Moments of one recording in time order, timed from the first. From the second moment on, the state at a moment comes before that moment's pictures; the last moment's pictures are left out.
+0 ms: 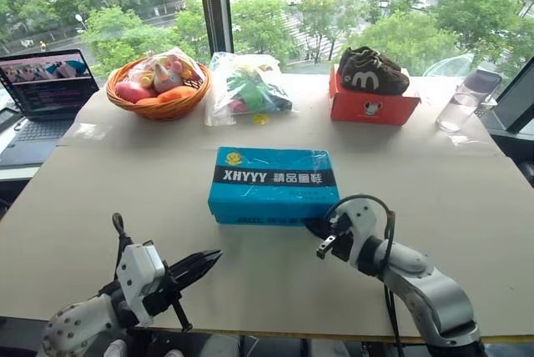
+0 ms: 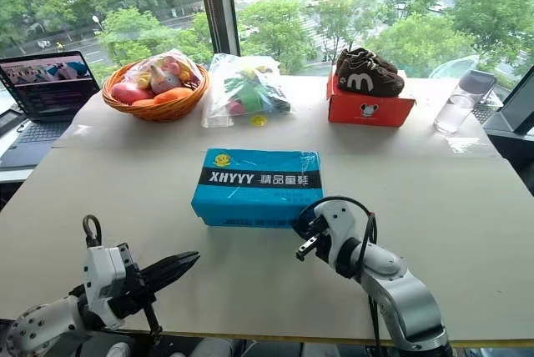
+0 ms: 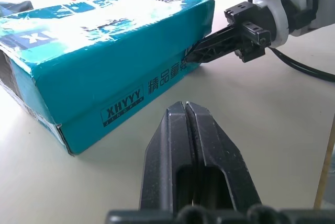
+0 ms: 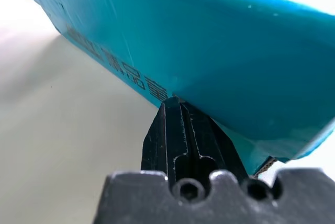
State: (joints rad) left arm 0.47 0.57 0.20 -0.70 -0.52 0.19 -0.82; right arm -0.06 -0.38 0.08 -0.52 0.34 0.74 0.48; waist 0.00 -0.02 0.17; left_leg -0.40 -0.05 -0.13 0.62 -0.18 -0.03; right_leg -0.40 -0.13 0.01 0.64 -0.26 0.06
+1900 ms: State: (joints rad) left arm 0.48 0.55 0.07 -0.67 -0.47 0.14 -0.79; right arm -0.93 -0.50 0.30 -0.17 0.32 0.78 0.95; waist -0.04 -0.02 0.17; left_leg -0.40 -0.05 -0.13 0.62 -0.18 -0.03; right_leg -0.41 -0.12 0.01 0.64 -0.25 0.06
